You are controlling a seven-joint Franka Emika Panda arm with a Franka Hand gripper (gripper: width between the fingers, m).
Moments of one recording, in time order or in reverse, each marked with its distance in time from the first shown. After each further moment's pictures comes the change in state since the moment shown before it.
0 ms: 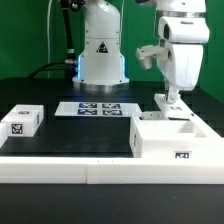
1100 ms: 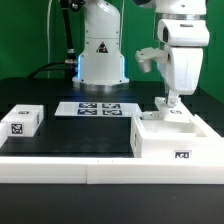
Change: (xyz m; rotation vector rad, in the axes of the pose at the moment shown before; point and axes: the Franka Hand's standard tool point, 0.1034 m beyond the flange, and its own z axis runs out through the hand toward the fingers) arm -0.002 0.015 0.002 -0.008 0.010 0.015
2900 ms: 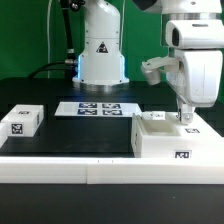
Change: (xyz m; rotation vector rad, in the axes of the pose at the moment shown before) arm 0.003 0.100 -0.001 -0.074 0.039 0.016
